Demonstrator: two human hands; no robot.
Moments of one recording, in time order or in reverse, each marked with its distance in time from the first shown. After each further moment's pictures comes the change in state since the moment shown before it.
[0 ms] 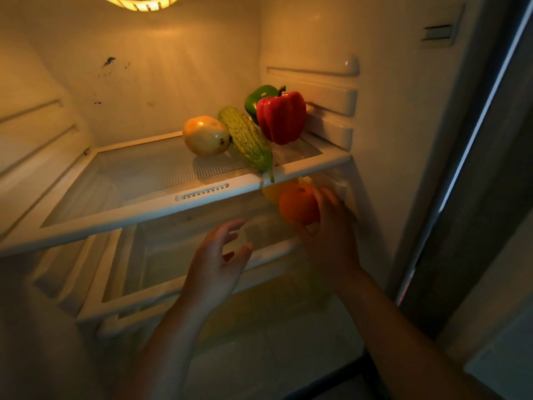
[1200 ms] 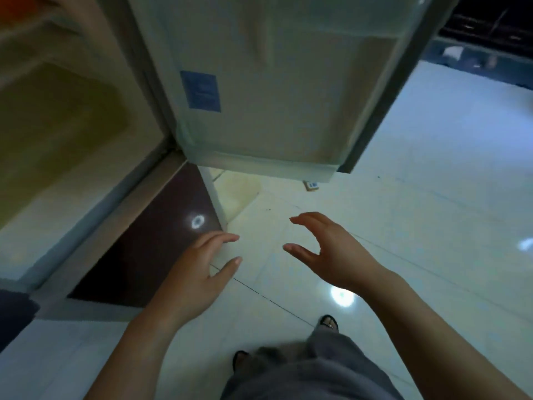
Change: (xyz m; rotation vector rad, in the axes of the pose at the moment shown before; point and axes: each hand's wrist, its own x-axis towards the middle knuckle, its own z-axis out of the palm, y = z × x) left_hand -0.439 0.038 0.045 0.119 -0.974 0.245; right_hand -0.531 -0.116 -0.292 -0.344 -0.408 0.696
